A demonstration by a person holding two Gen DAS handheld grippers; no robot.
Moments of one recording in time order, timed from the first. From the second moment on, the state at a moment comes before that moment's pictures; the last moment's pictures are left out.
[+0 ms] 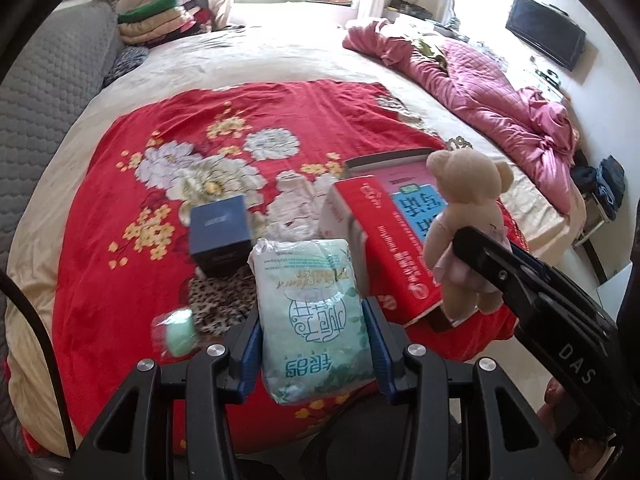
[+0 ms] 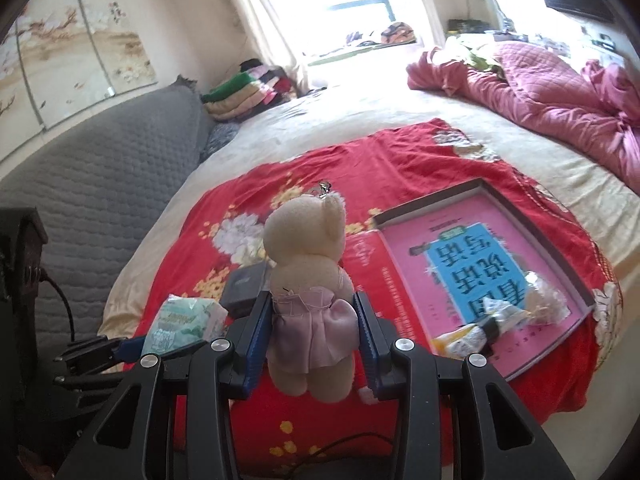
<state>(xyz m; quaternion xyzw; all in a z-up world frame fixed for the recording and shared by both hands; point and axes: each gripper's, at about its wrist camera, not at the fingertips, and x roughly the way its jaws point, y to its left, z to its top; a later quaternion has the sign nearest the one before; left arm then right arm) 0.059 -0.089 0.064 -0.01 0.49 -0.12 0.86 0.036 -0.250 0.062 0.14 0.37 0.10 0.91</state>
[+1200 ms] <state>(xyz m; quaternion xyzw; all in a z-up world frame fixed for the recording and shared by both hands) 0.095 -0.226 0.066 0.06 0.48 -0.21 0.85 0.021 -0.397 0.053 0.23 0.35 -0.04 0.91</state>
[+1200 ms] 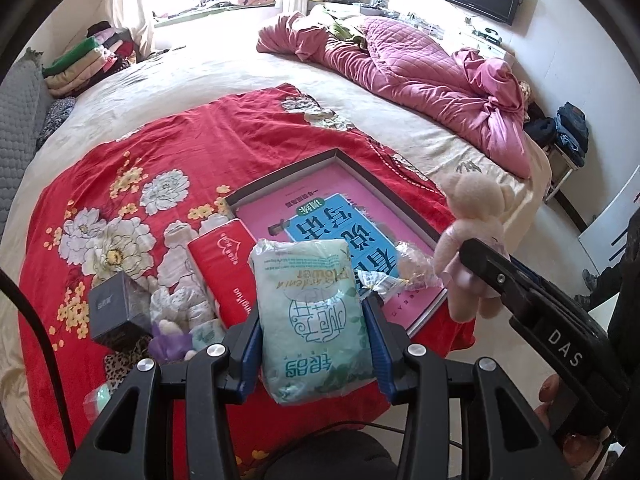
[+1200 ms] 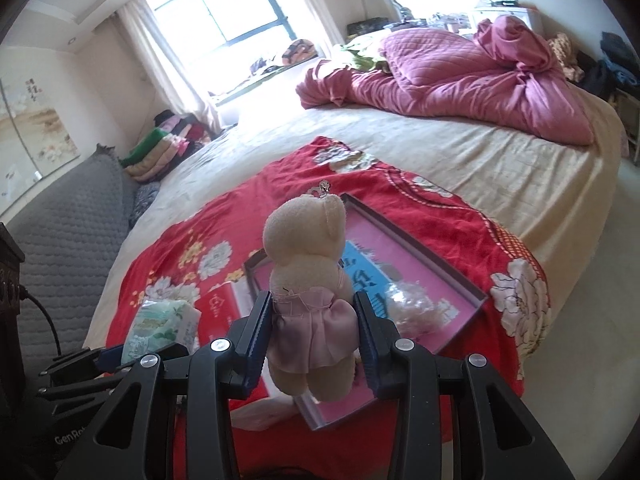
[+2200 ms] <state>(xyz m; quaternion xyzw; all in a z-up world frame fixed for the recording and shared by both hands) 0.151 -0.289 -0.003 0.10 0.54 -0.22 0.81 0.038 -0.427 -0.006 0.23 0.42 -0.08 0.87</state>
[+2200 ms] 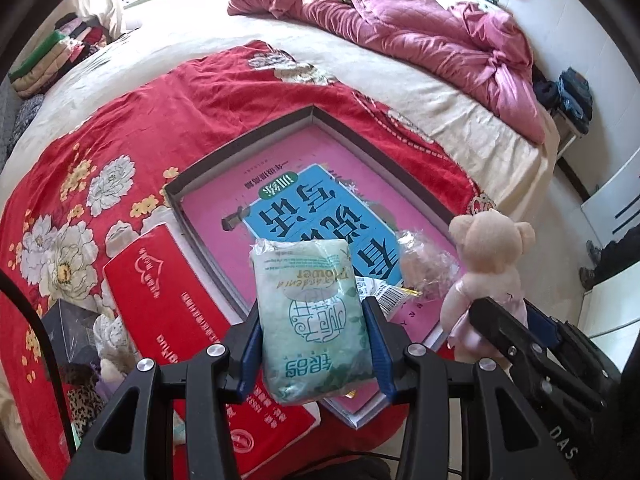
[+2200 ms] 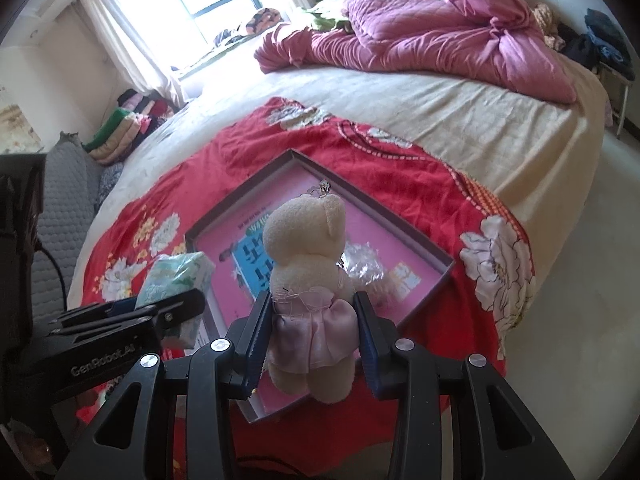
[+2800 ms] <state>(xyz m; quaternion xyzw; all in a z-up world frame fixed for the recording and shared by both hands) 0.186 -0.308 -0.046 0.12 0.58 -0.21 0.78 0.045 -0.421 -0.034 0.23 0.45 -0.06 0.86</state>
